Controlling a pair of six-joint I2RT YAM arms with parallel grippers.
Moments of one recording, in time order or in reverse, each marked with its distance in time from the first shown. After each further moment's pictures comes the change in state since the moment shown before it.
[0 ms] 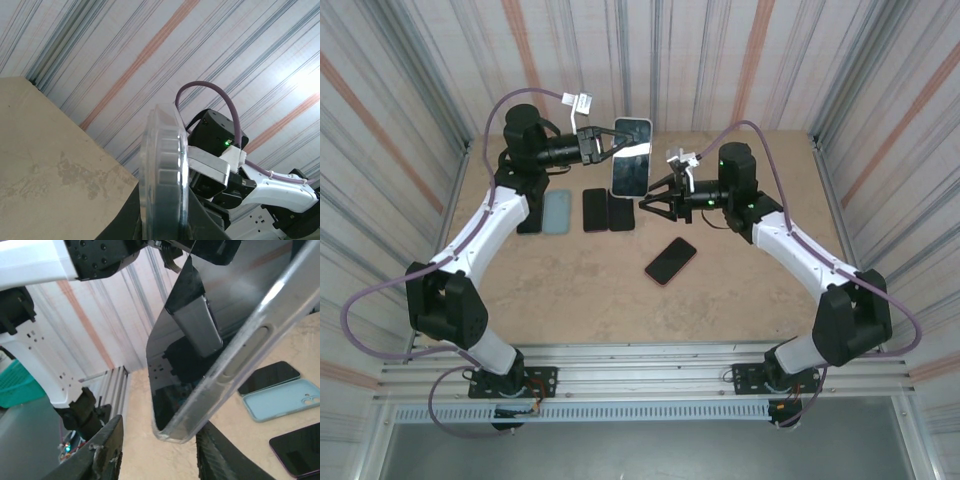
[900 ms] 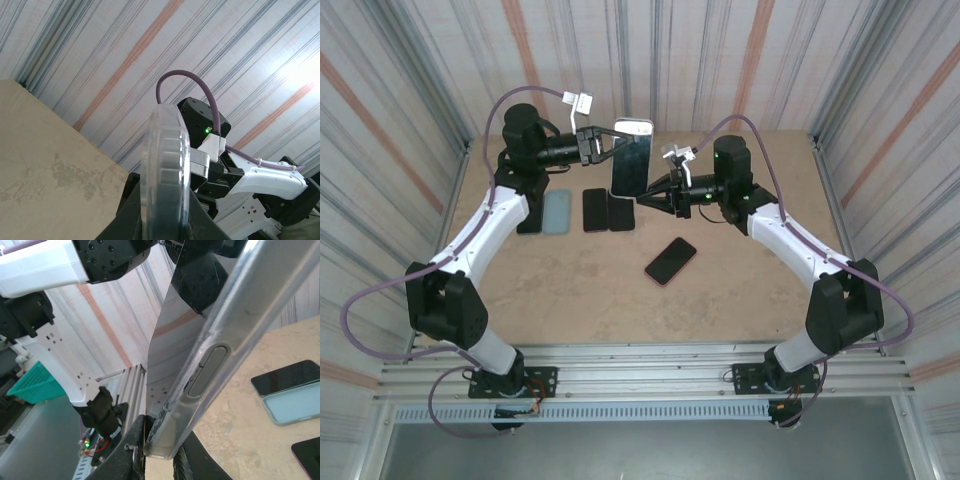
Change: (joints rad) left arm -0.003 0.000 0.006 0.026 0.034 0.001; right arm 0.001 0.063 0.073 -0.036 -0.084 0.022
